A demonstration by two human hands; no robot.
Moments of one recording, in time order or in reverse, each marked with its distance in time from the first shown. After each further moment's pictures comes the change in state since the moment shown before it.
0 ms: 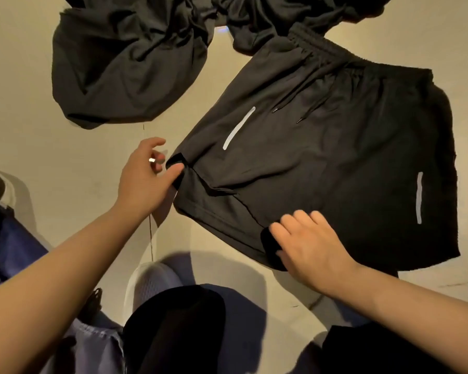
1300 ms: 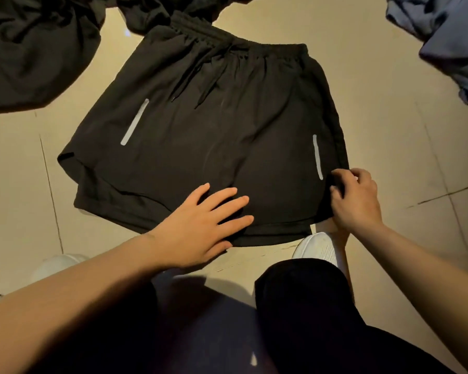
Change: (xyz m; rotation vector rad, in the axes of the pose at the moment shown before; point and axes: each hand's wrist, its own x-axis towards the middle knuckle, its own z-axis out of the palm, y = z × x) left_hand -0.119 0.074 0.121 0.703 -0.488 1.311; right_hand -0.136 0.148 0.047 0.474 0.235 1.026
